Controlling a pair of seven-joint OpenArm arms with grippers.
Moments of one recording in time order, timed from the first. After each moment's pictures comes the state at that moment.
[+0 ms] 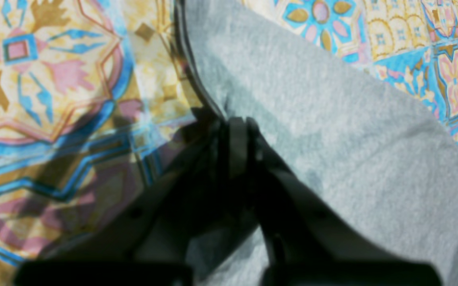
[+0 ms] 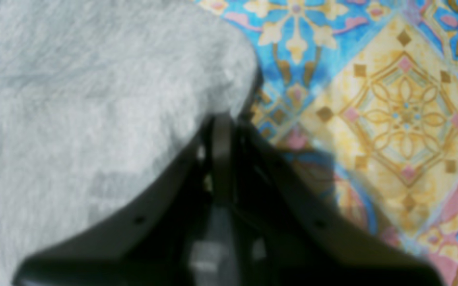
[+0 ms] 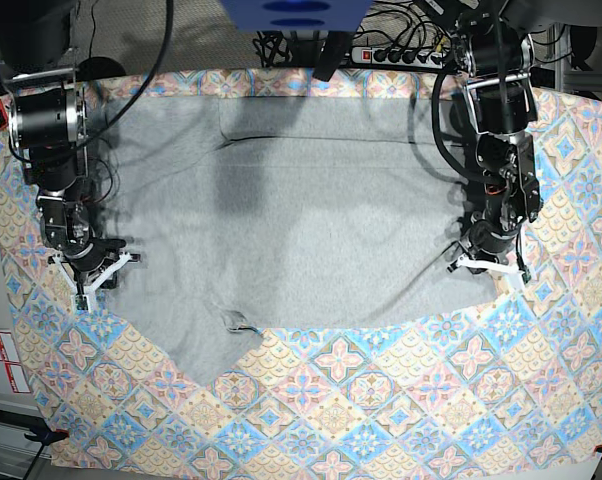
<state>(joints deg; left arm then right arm) -11.0 -10.9 -16.6 55.3 -30.3 -3.0 26.3 28.7 23.6 -12.8 19.3 17.0 17.8 -0.4</state>
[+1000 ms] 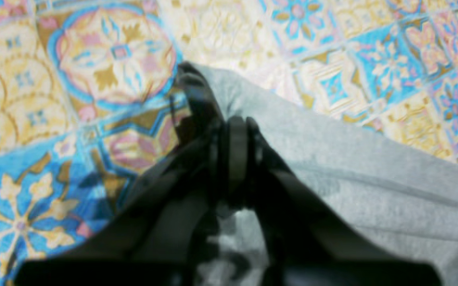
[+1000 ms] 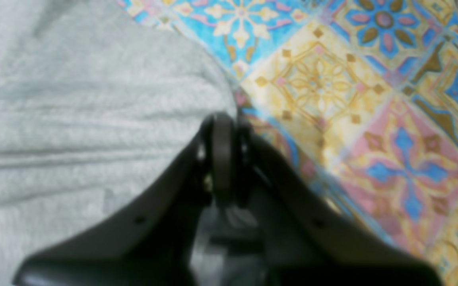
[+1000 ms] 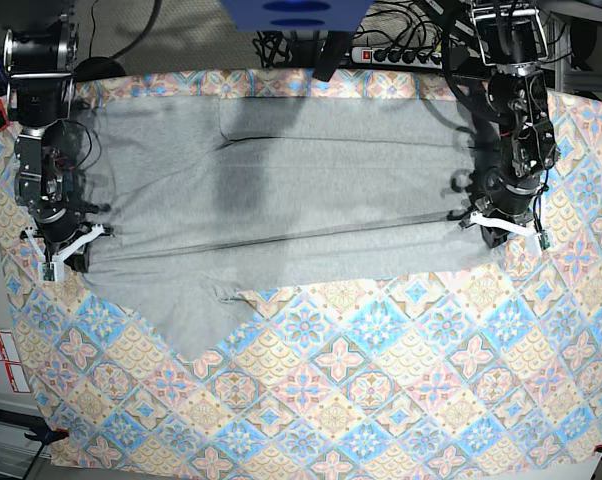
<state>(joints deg) 7.2 -12.8 -16.6 80.3 -30.6 -3.2 26.5 8.4 27.9 3.4 47.7 16.1 18.5 -2.5</state>
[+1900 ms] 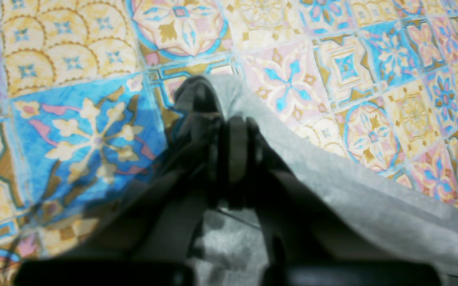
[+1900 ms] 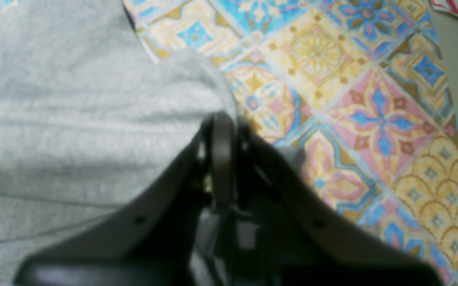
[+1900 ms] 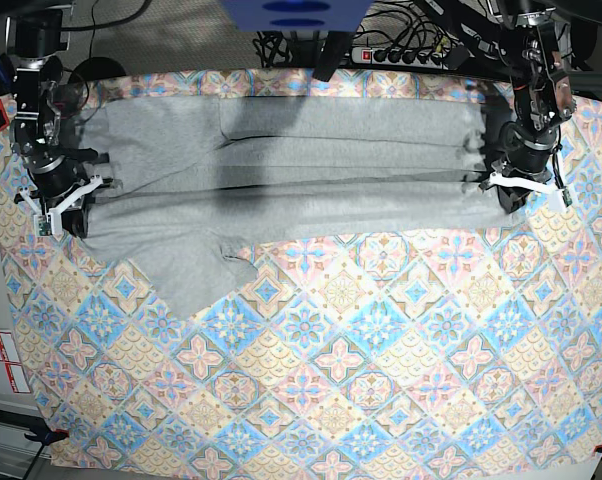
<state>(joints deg) 19.9 -13.0 -21.8 91.0 -38.0 -3.5 26.6 -11.4 27.8 11.0 69.0 16.4 19.0 -2.1</state>
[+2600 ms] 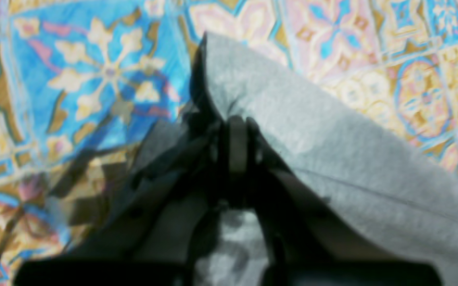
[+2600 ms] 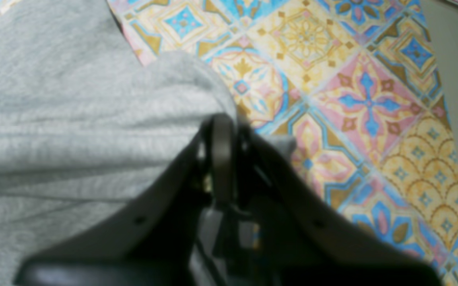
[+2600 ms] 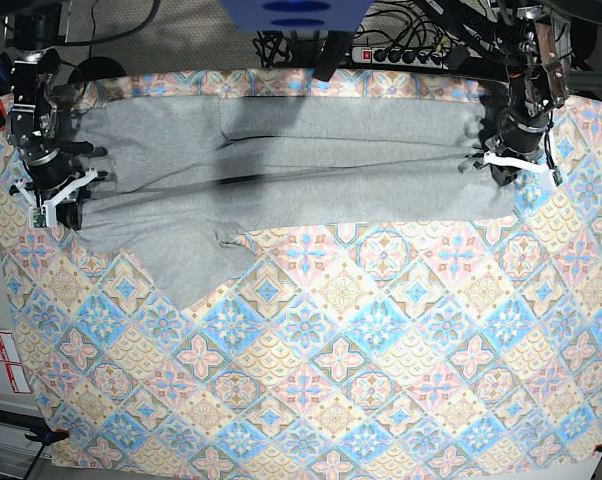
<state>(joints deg) 22.3 -14.0 -20.1 85.4 -38.0 -3.6 26.7 -13.0 28.0 11.6 69.7 16.4 18.6 -2.4</state>
